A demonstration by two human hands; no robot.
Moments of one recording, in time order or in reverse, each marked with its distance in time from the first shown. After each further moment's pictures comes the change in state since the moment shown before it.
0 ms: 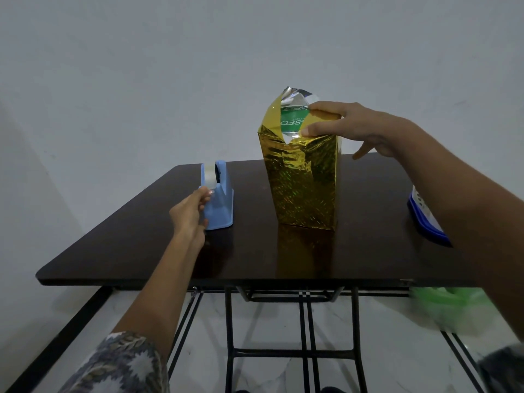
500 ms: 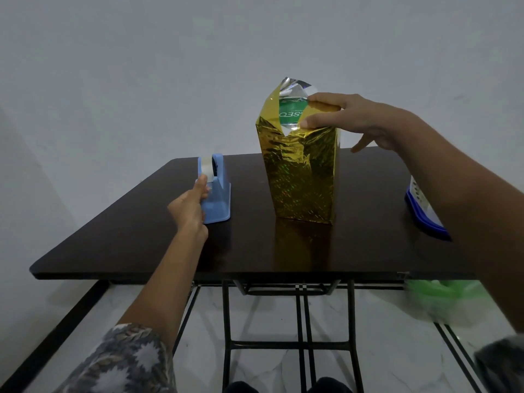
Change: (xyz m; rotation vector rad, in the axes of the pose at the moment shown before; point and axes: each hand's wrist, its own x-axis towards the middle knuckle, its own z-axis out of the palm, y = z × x) left_hand 0.002 -0.009 0.008 -0.030 0.099 0.067; right_hand 0.000 0.000 0.000 0.005 0.000 0.007
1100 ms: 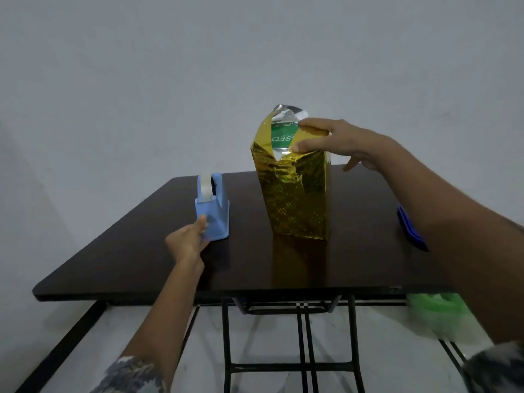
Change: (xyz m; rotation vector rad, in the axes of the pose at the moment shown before) left_hand -0.016 -0.006 -0.016 0.135 0.068 -0.056; right_hand -0.007 -0.003 -0.004 0.002 -0.016 -0.026
